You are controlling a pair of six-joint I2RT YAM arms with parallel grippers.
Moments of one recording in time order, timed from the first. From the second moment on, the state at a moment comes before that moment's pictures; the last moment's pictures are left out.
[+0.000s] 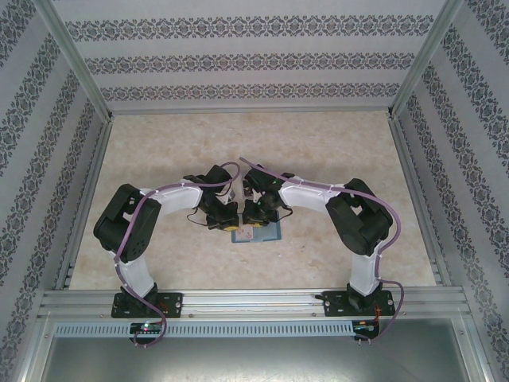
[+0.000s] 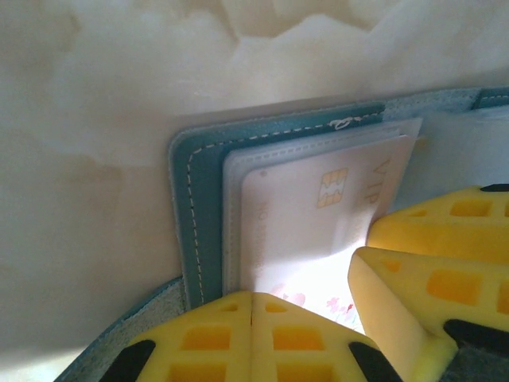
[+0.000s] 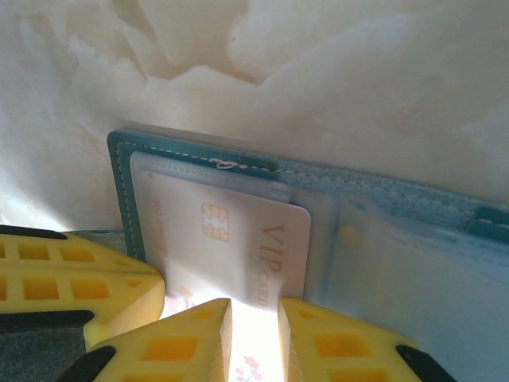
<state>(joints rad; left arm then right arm) -0.51 1.79 1.03 -0.59 0.50 -0.65 0.73 1.91 1.20 -0.58 -0.37 0.74</state>
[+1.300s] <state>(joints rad) -0.51 1.79 1.05 -0.63 0.46 -0.65 0.73 1.91 1.23 -0.57 -0.37 0.75</state>
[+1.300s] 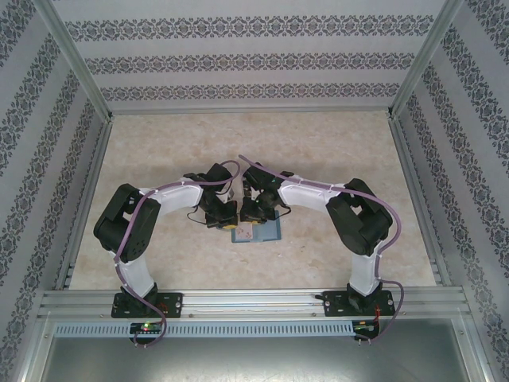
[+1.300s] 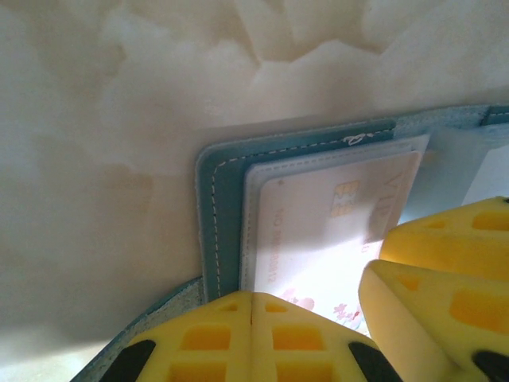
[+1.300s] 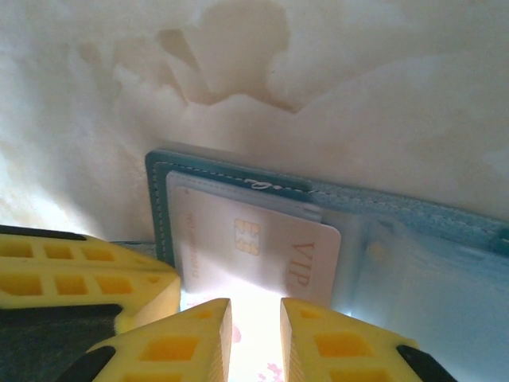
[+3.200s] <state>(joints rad) -0.51 1.80 1.07 -0.63 0.49 -0.65 0.73 1.91 1.22 -0.60 -0.36 0.73</state>
